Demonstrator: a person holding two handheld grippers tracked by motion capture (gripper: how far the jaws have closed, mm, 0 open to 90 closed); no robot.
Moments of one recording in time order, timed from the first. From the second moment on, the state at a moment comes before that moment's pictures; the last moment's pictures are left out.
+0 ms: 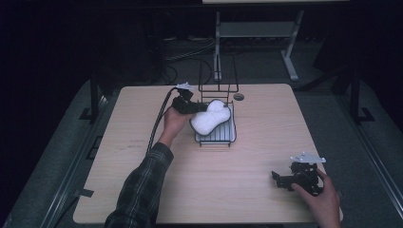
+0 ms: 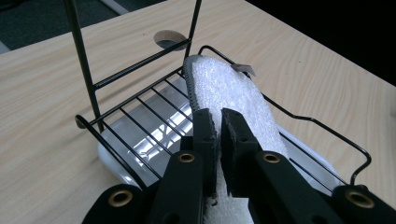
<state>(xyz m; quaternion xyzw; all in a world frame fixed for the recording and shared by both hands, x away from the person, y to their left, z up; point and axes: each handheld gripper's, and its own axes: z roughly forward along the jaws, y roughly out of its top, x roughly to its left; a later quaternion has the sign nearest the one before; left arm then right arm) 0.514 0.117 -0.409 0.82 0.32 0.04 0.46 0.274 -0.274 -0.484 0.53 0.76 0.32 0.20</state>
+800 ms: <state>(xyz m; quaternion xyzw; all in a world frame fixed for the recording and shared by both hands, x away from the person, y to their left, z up) 0.503 0.138 -0.401 0.82 0.33 0.06 0.46 0.274 -0.274 -0.484 0.53 0.76 0.32 0.20</state>
